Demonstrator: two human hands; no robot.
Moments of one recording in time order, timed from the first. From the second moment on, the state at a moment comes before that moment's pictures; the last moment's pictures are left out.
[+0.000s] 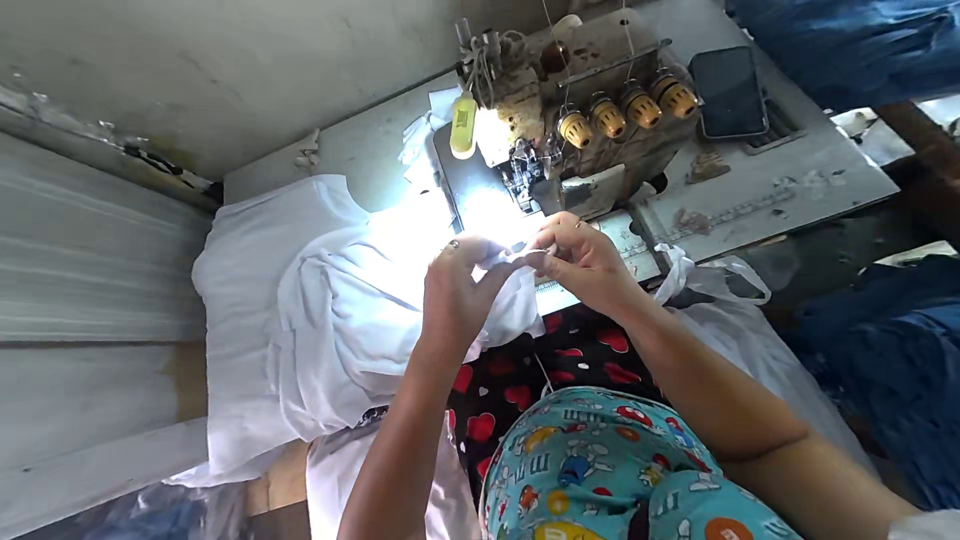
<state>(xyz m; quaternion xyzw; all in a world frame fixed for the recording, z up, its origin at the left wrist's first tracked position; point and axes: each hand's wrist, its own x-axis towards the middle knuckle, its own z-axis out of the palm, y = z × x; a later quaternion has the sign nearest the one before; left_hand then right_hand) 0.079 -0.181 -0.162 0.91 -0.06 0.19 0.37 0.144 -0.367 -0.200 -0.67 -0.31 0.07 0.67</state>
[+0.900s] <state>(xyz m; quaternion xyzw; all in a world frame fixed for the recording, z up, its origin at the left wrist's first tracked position) 0.071 -0.178 -0.168 0.80 0.00 0.18 0.58 0.141 -0.367 -0.199 -0.66 -0.37 -0.03 0.66</state>
